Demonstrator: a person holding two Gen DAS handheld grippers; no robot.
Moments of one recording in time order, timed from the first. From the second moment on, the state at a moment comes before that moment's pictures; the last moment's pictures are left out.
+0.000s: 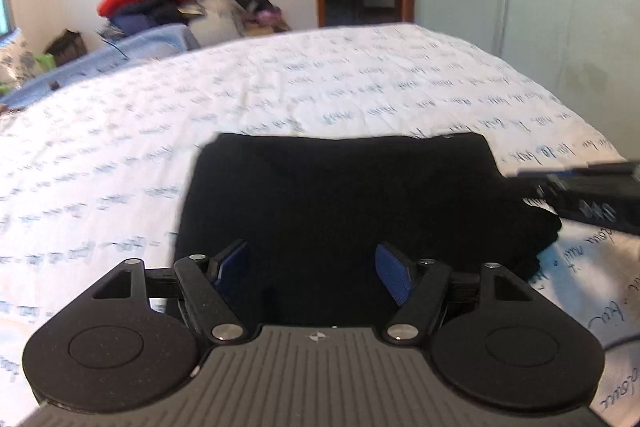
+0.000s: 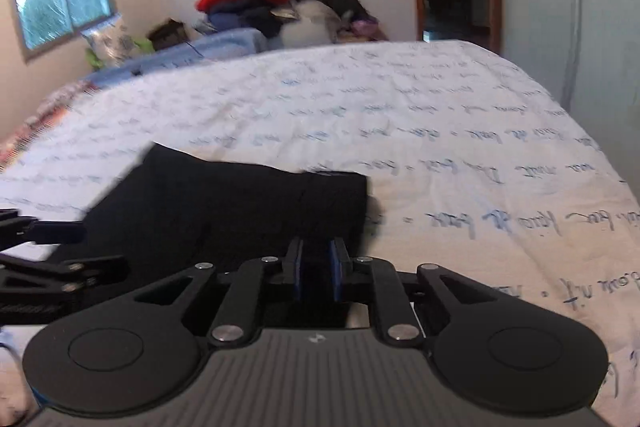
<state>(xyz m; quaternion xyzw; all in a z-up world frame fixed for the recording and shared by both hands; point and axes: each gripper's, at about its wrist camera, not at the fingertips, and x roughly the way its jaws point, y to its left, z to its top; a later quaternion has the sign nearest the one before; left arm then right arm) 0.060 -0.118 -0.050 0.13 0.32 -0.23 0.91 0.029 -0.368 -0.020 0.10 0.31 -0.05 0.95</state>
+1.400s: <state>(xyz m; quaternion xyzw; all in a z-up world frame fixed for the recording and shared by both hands) 0.033 -0.058 -0.051 0.11 0.37 -0.16 0.91 -0.052 -0.252 0.007 0.09 0.27 -0.06 0.96</state>
